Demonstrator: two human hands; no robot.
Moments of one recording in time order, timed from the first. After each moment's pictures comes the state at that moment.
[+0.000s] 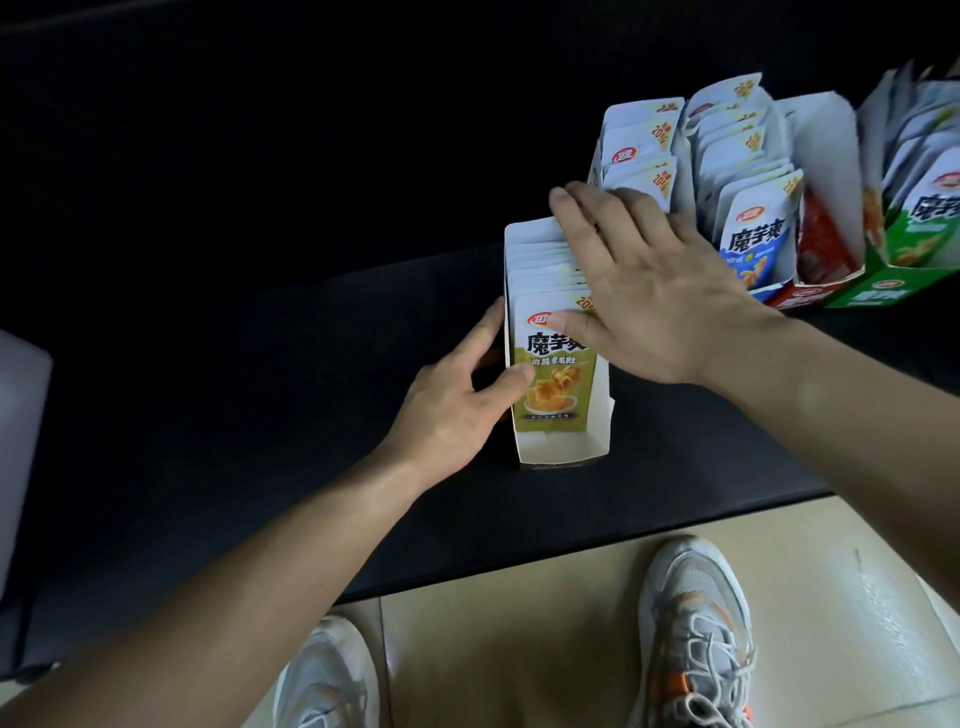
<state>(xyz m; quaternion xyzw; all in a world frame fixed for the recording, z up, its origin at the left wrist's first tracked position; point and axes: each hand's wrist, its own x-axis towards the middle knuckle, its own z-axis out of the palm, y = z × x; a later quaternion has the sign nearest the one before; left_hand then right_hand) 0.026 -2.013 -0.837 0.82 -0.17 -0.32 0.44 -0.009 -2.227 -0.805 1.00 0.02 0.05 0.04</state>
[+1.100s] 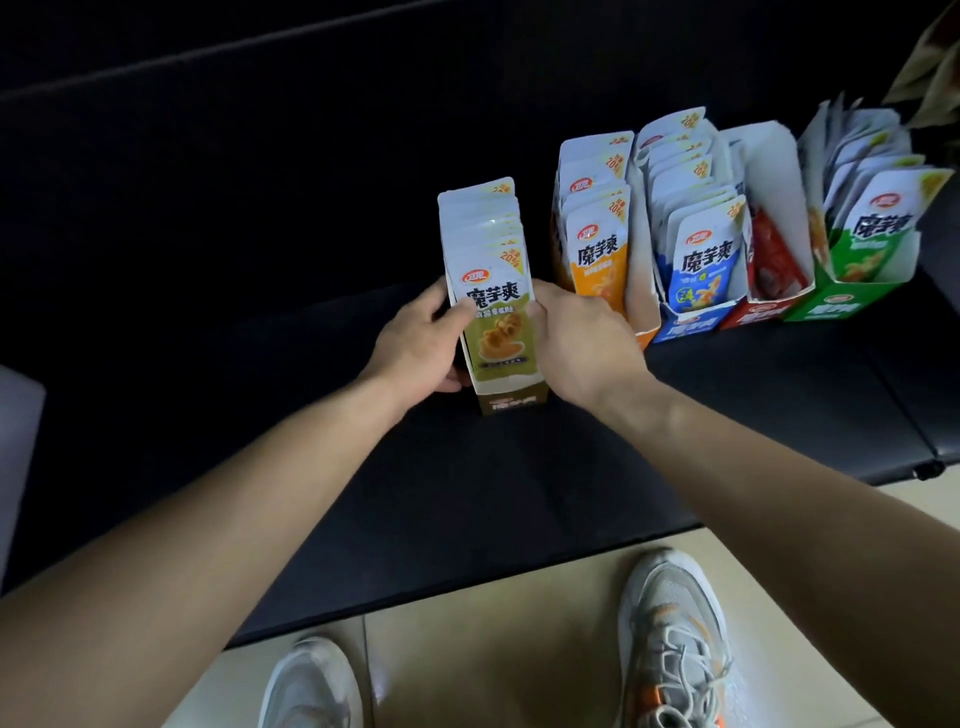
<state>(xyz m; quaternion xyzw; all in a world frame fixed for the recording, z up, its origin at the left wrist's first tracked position) 0.076 -2.054 -0.825 0.84 -0.07 -0.28 0.45 -0.006 -2.203 -0.831 0.94 -0.19 0.00 -0.28</state>
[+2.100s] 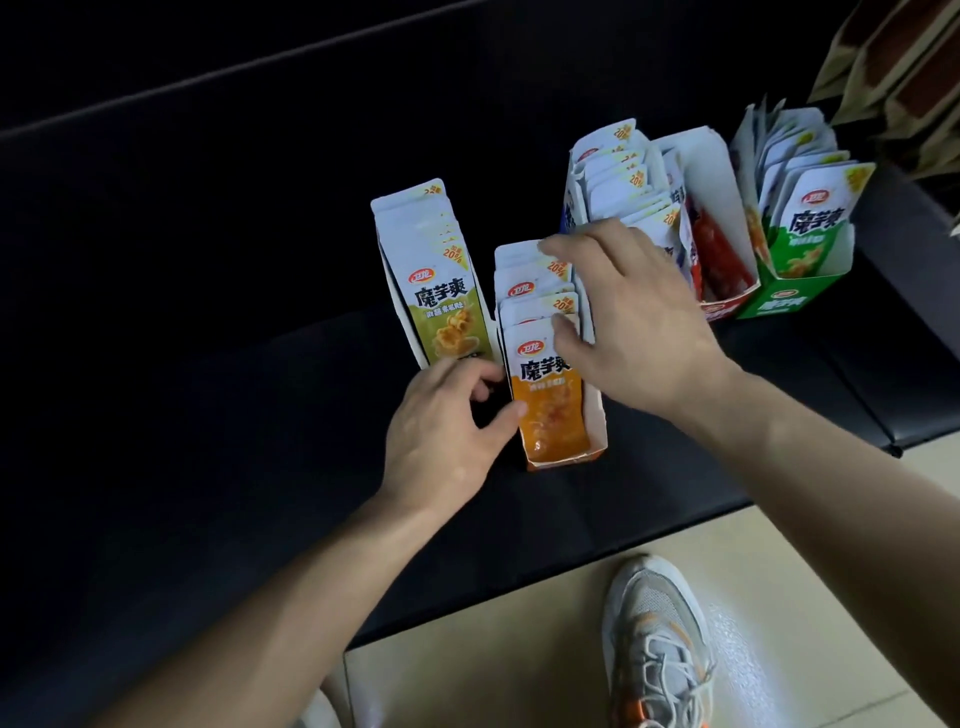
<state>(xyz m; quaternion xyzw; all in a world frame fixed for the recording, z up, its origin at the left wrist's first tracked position) 0.006 -2.075 -0.845 0.91 -0.29 -0.09 0.29 -0.047 -2.272 -0.804 0.97 -0.08 0.18 -0.15</state>
